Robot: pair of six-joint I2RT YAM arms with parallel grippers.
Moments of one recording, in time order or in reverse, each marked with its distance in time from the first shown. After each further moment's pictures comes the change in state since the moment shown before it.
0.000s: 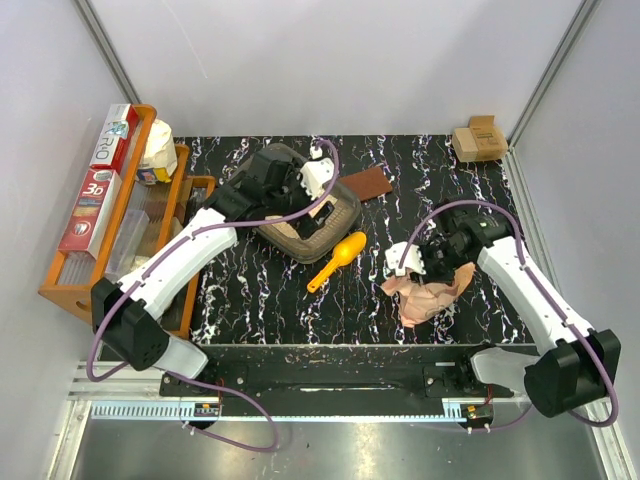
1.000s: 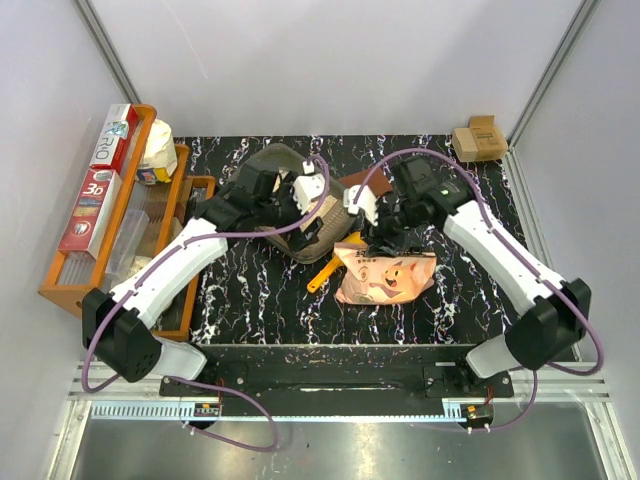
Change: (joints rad) left arm 0.053 -0.064 -0.121 0.032 0.114 0.059; right arm 0.241 0.301 0.341 0.208 -0.112 0.551
